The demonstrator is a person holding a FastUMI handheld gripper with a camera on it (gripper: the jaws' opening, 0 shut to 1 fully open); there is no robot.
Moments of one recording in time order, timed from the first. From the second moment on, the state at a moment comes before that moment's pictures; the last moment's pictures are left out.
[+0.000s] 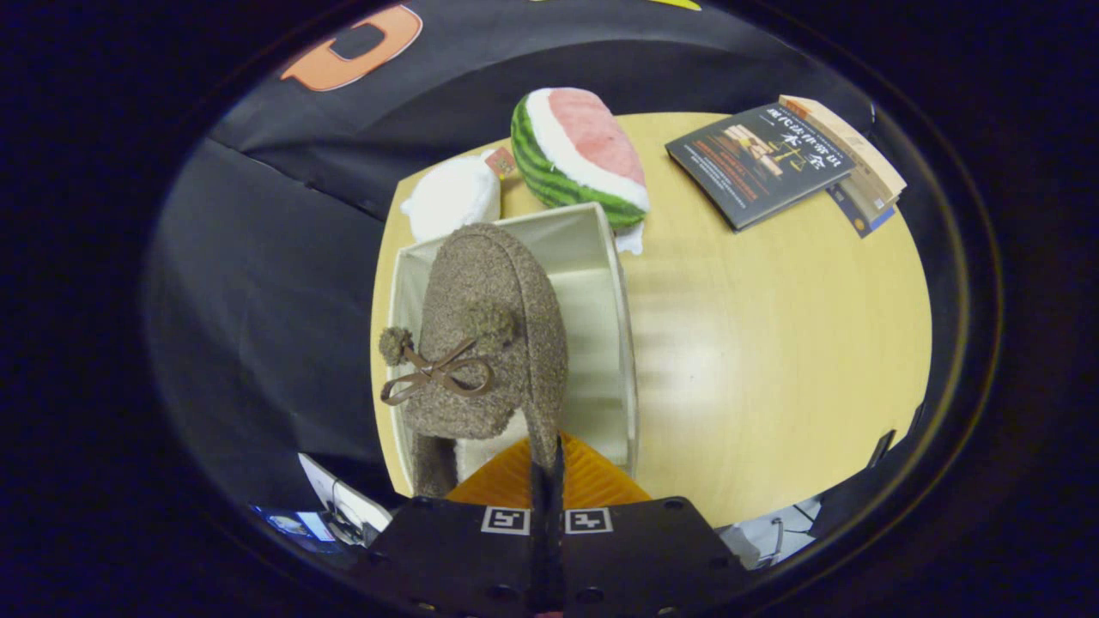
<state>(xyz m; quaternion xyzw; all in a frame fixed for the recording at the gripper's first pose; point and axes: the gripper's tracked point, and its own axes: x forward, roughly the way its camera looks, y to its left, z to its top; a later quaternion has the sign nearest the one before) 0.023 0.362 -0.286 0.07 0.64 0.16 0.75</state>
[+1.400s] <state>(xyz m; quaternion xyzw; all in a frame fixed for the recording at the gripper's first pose) 0.034 0.363 -0.264 0.02 0.56 0.15 0.82</state>
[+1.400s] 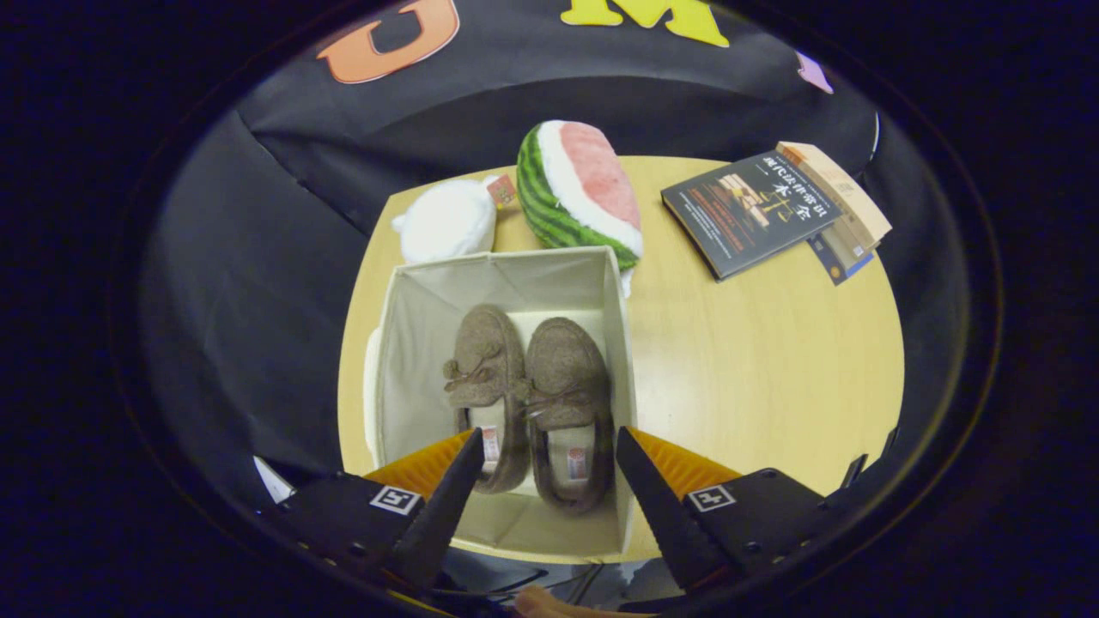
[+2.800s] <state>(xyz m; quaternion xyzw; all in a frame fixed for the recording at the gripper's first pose) -0.060 0.094 0.061 -0.01 -0.07 0.12 0.99</state>
